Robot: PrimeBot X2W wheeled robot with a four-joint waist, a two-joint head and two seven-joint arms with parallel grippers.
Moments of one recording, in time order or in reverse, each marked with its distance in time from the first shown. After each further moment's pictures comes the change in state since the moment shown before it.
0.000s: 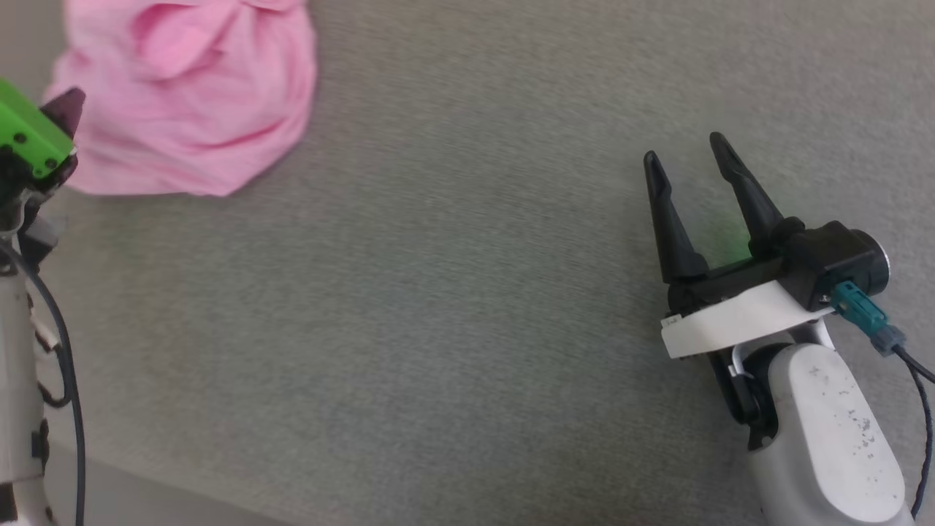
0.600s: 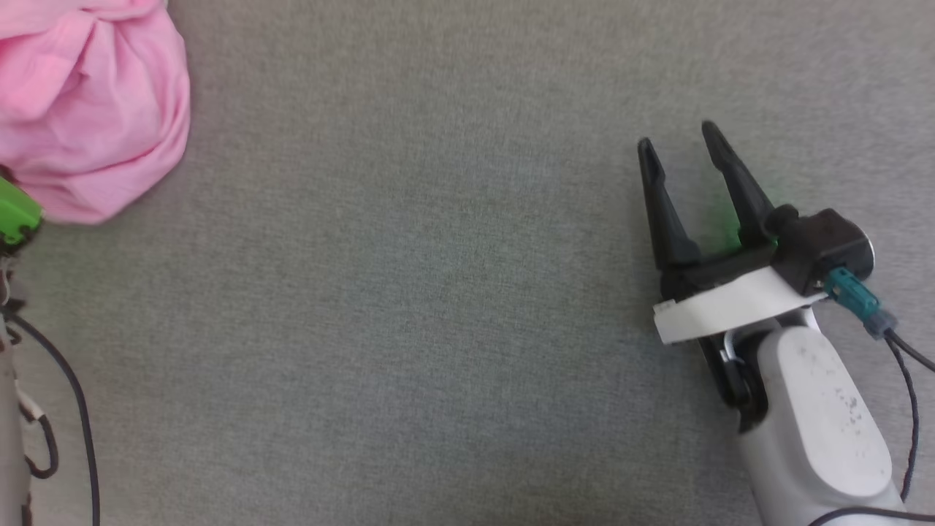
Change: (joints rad) left arm 0.209 0.019 0.081 -0.170 0.020 0.071 -0.112; right arm -0.054 0.009 -0.006 0.107 0.030 0.001 -0.067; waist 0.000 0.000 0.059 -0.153
